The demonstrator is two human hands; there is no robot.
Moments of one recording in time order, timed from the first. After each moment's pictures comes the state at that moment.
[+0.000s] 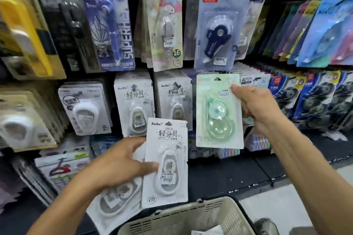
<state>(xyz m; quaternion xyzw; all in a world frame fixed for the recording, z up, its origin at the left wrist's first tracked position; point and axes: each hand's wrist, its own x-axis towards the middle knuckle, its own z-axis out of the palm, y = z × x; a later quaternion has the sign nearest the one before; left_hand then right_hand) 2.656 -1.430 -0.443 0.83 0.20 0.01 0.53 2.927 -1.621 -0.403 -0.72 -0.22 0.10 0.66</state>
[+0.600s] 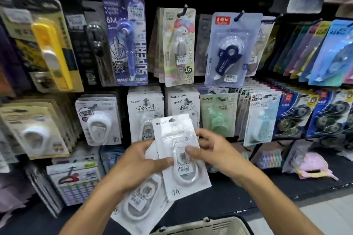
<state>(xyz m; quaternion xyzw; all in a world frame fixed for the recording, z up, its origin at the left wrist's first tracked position) 2.673 -1.432 -0.445 0.72 0.26 0.10 0.64 2.846 -1.586 -0.444 -0.68 -0.41 0.31 0.52</state>
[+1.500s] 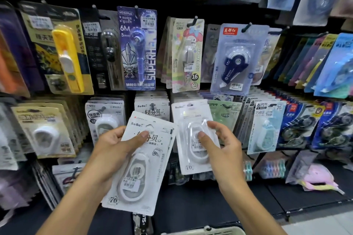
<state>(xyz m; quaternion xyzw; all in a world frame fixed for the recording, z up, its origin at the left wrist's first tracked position) 2.651 -1.407 -0.427 0.55 0.27 0.31 0.73 2.828 -1.568 -0.457 -0.68 -0.27 0.05 0.68</state>
